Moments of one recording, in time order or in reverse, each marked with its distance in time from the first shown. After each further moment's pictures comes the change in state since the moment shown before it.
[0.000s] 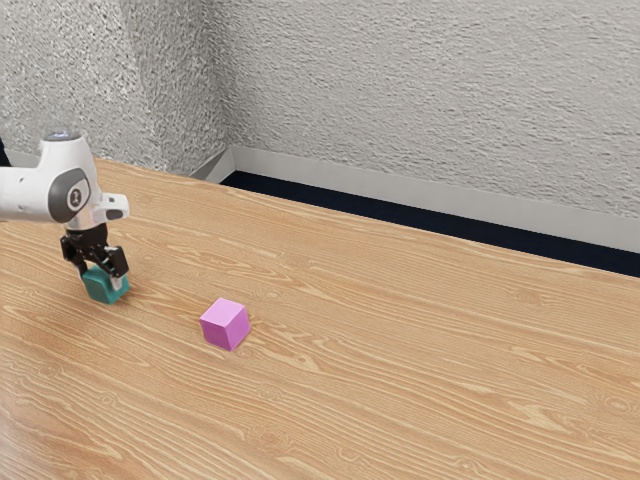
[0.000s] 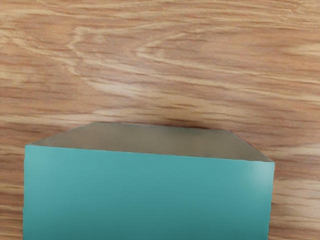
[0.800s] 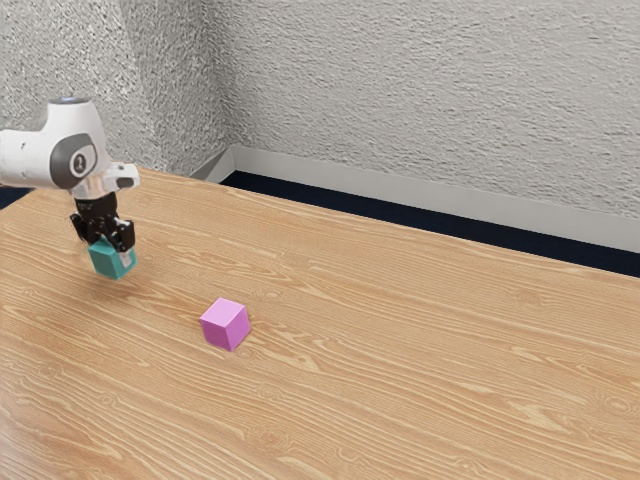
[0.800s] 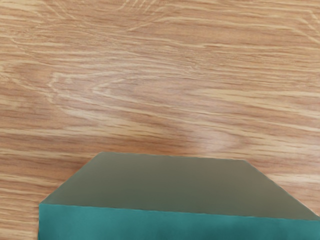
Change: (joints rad) arm 0.075 -0.092 -0.190 0.017 0.045 -0.140 -0.109
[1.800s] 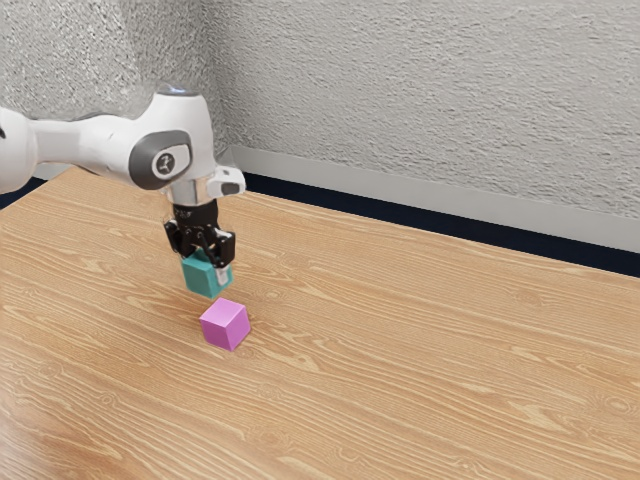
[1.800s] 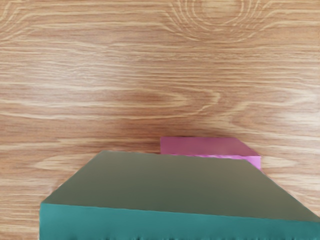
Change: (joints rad) arm -0.027 -0.146 -0.351 -0.220 0.000 -0.070 -0.320
